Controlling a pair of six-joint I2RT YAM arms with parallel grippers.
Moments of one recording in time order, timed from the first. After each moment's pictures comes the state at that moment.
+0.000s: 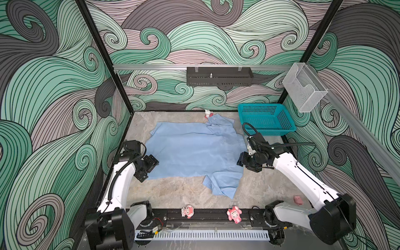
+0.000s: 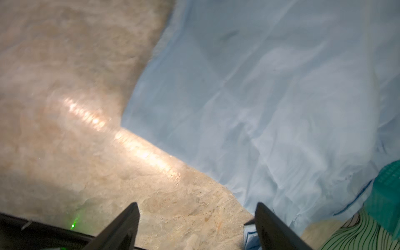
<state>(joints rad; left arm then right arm) 0.20 1.00 0.76 -1.06 0.22 -0.74 0.41 1.15 0.94 -1.04 -0.17 0.69</state>
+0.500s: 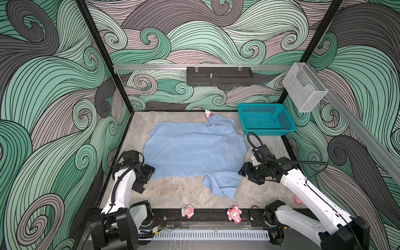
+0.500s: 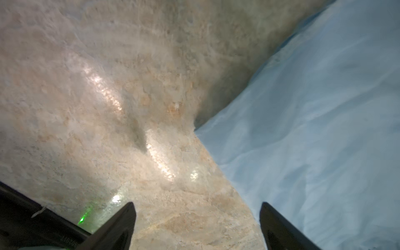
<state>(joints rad) 0.27 1.07 0.61 -0.98 0.14 -0.90 0.42 0.99 0.79 -1.02 -0.24 0.80</state>
